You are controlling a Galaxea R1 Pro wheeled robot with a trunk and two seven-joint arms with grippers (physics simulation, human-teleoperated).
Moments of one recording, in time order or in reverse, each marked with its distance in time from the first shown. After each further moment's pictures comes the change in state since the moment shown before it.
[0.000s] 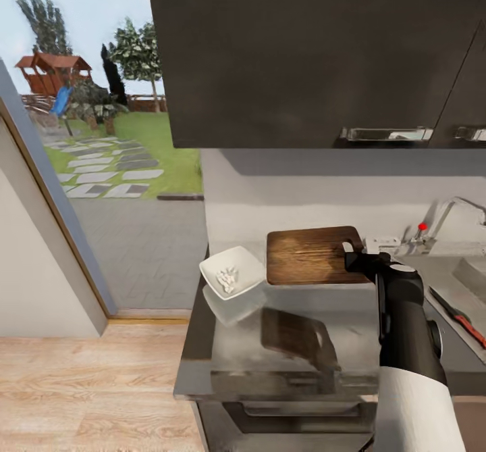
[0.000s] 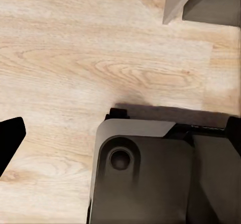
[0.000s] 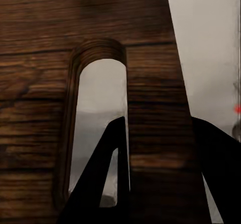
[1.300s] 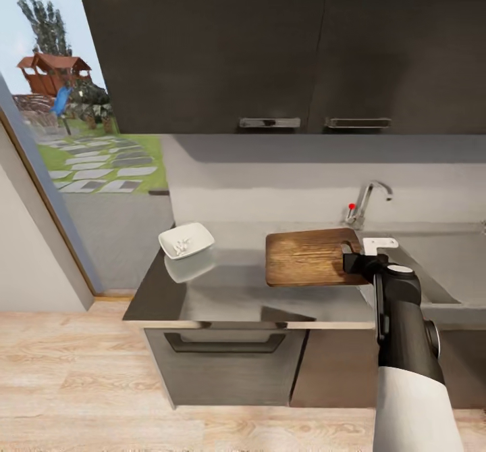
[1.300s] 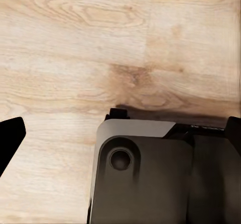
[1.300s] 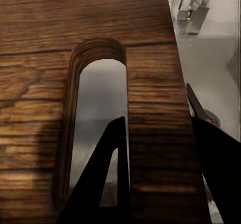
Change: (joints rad) left arm 0.000 0.000 -0.002 0.000 -0.001 -0.001 0.000; right arm 0.000 0.003 0.000 0.017 0.001 -0.002 -0.003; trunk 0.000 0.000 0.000
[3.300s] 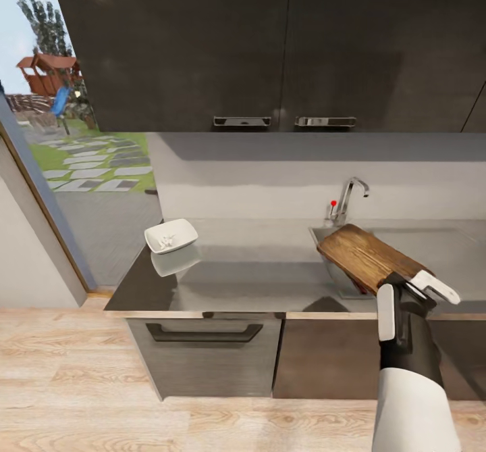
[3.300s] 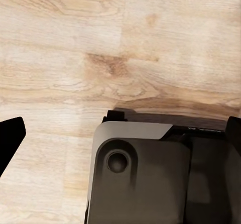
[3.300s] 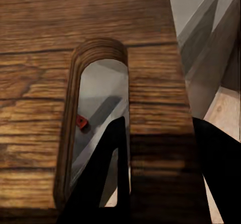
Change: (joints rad) left arm 0.000 -0.003 0.000 -0.005 0.000 -0.003 -0.004; right arm 0.000 0.006 -0.150 0.159 -0.656 -0.264 -0.971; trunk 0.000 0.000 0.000
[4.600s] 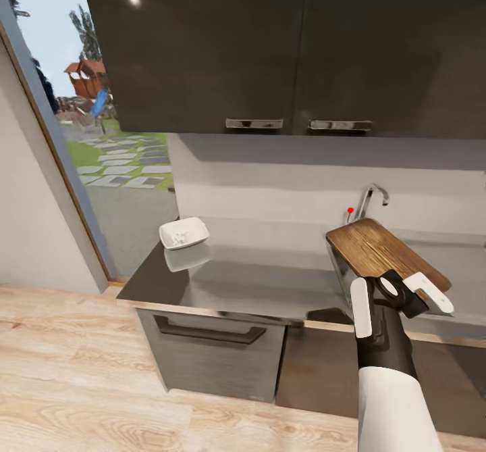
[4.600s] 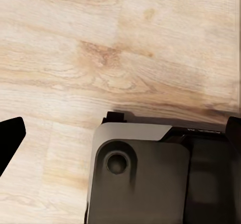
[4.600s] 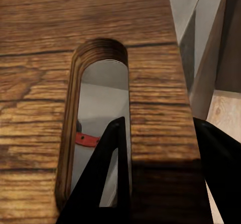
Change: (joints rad) left arm 0.000 -0.001 0.000 0.003 0.000 0.000 0.000; right arm 0.000 0.063 0.140 -0.001 -0.077 -0.265 -0.367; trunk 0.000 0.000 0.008
